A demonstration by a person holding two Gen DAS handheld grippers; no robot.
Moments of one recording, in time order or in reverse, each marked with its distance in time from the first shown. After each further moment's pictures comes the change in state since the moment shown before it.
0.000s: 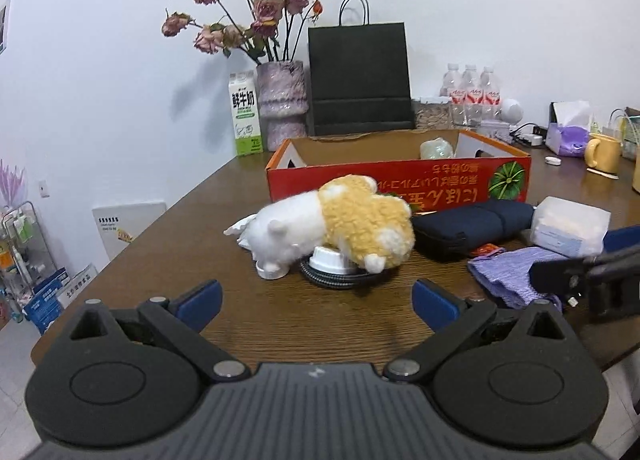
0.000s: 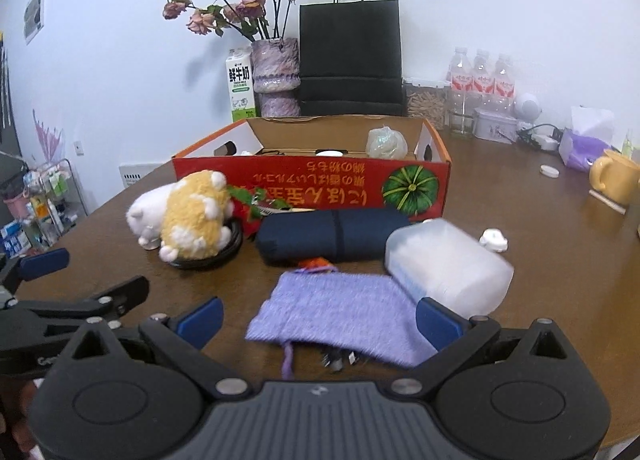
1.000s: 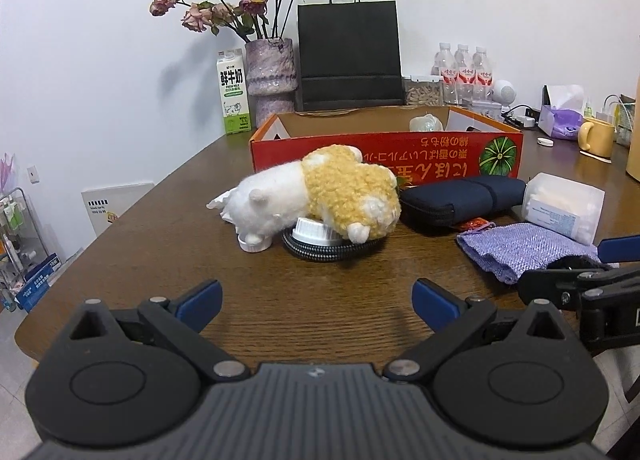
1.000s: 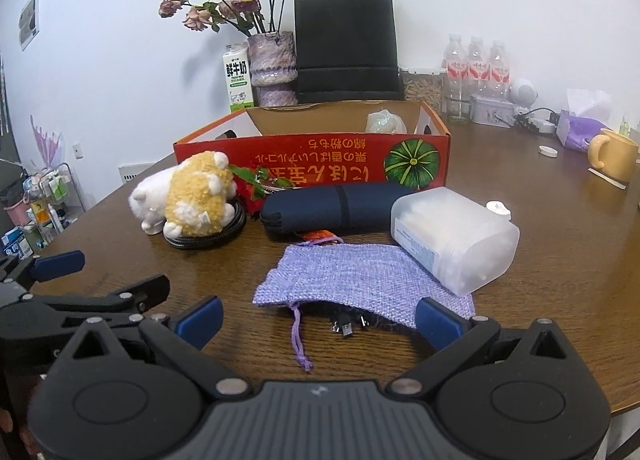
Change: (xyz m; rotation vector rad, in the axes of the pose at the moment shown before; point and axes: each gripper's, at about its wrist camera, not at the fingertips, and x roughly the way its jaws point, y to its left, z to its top) left arm 0.009 -0.005 -0.010 0.000 0.071 -0.030; right arm 0.003 0.002 -0.021 0.028 0.008 -0.001
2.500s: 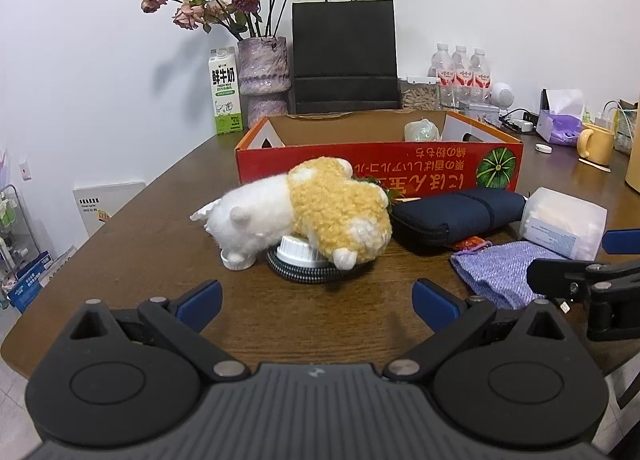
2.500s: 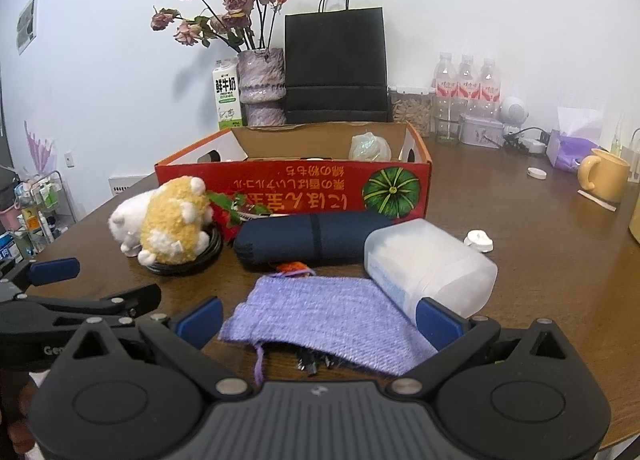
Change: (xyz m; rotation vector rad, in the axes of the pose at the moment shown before) left arm 0.015 -0.007 0.017 -0.011 0.004 -0.017; right arm 0.004 -0.016 0.015 -0.017 -0.050 -0.032
